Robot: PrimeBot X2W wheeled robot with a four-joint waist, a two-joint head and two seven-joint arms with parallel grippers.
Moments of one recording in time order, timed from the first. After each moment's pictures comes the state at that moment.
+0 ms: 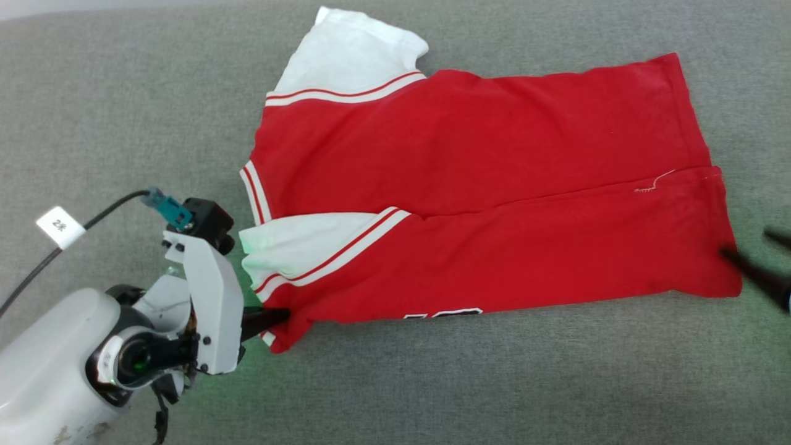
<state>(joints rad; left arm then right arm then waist) -0.64 0.80 -0.77 0.04 -1.30 0.04 0.77 -0.36 -0.76 0.17 -0.06 0.84 0.13 0.75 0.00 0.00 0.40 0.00</state>
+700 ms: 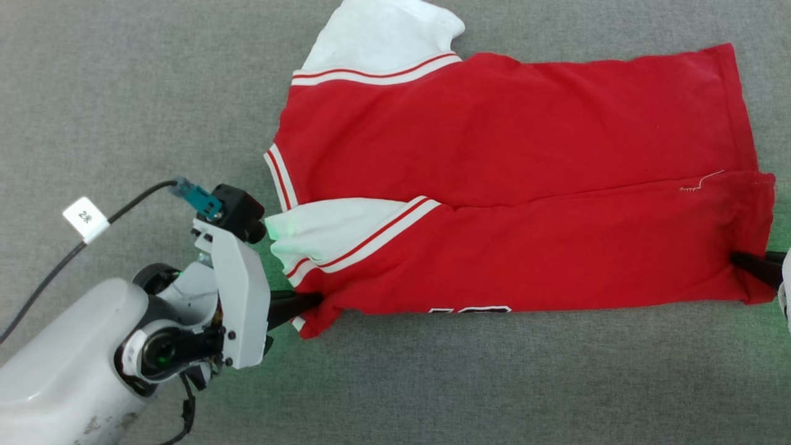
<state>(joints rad) -0.68 0.73 -0.78 0.05 -1.26 -0.02 0.71 -0.44 -0.75 0.24 0.01 0.81 0.13 0.94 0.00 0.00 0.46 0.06</state>
